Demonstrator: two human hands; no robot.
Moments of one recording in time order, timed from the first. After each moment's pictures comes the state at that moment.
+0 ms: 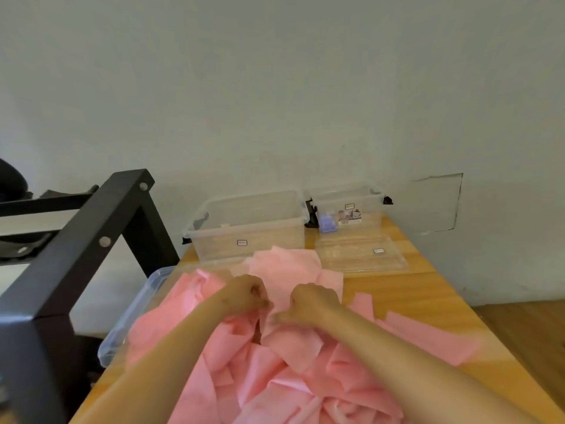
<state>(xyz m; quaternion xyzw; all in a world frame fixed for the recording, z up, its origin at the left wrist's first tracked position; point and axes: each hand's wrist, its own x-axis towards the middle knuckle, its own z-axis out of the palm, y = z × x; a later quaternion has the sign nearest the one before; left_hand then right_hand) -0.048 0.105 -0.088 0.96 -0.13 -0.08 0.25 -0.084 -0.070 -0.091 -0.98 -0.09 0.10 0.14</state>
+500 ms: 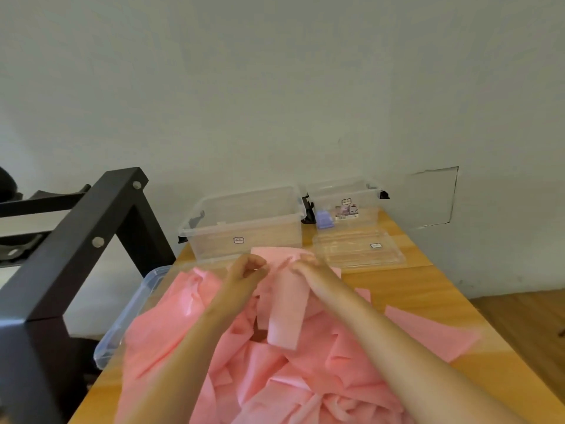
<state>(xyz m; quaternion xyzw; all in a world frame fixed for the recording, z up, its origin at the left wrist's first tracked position) -0.084 0.082 -0.072 0.81 -0.07 0.05 0.58 -0.081 -0.082 -0.073 -0.75 -0.03 0.06 0.65</state>
